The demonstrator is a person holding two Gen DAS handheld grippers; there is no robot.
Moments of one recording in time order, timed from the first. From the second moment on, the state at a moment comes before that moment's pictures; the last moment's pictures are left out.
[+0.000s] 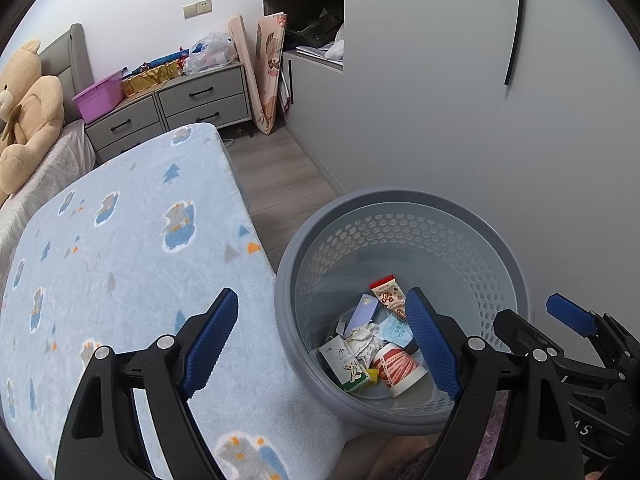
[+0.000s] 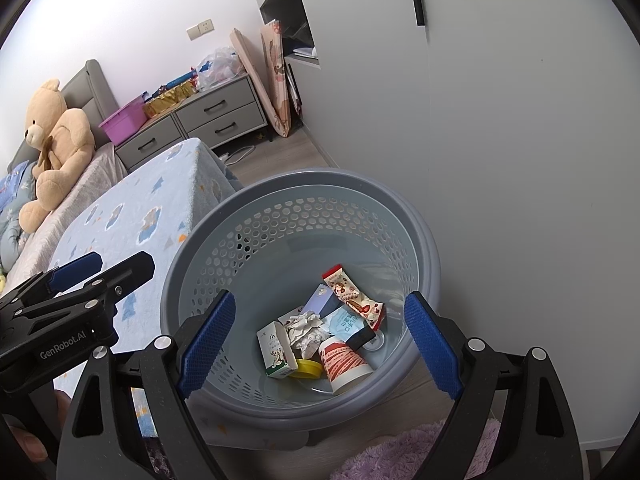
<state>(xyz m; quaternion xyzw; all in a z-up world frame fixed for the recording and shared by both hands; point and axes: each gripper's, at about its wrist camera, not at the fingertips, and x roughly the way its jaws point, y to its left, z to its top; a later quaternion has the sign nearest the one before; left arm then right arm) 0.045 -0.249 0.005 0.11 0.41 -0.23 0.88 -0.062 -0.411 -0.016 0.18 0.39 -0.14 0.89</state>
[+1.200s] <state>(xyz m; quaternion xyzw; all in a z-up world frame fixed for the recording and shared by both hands) 0.046 -0.253 -0.003 0.12 0.41 -0.21 0.88 -0.061 -0.409 -0.014 0.18 0.39 -0.14 0.89</state>
